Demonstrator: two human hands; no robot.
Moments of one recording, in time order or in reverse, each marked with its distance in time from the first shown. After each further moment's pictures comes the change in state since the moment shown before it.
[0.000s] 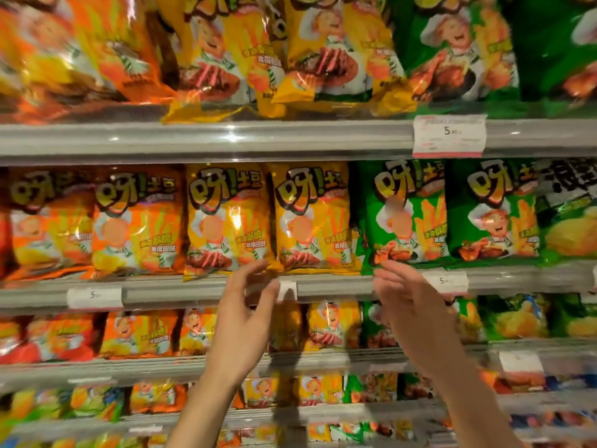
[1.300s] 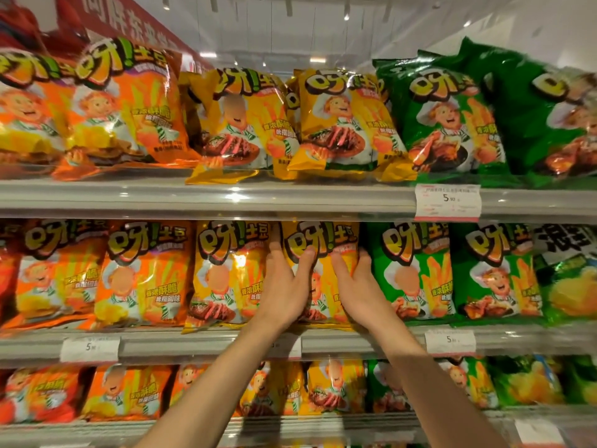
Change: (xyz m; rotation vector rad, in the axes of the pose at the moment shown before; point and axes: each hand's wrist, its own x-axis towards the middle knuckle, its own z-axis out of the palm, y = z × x) left_hand 0.118 0.034 0.049 0.101 -0.072 0.010; right_hand 0.114 -0.052 0.054 -0.085 0.028 0.190
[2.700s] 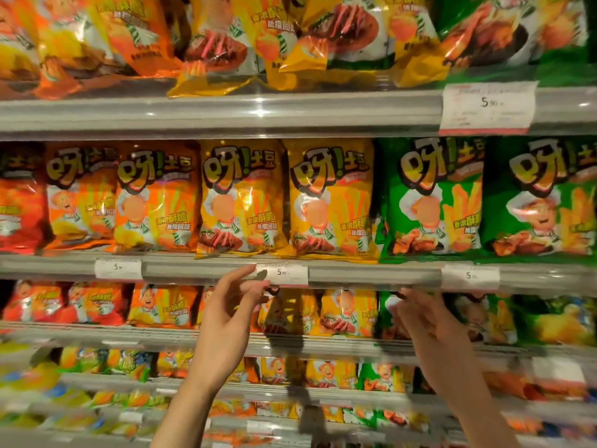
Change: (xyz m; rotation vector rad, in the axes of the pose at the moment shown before) left_hand -0.144 -0.062 -0.048 -0.259 0.121 -0.154; right_hand -0.114 0.136 -0.047 0.166 -0.084 0.059
